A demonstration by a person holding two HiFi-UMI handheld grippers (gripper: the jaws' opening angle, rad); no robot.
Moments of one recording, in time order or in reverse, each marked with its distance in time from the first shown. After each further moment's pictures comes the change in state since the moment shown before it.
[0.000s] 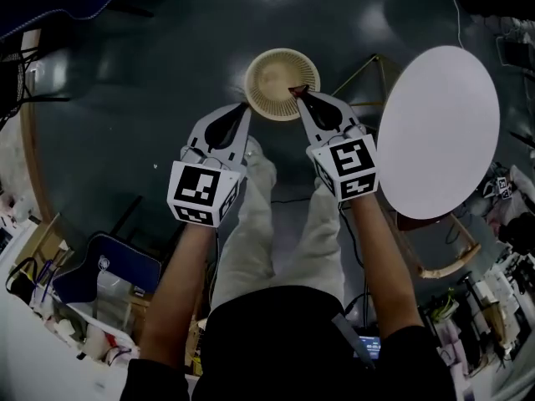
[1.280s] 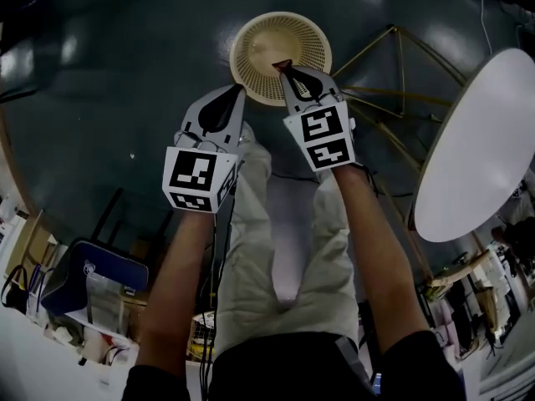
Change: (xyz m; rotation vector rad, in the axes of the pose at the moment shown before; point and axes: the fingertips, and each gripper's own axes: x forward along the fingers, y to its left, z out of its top) left arm 0.124 0.066 -0.183 -0.077 0.085 0.015; right arm 0.176 -0.039 -0.184 -0.059 0.208 -0.033
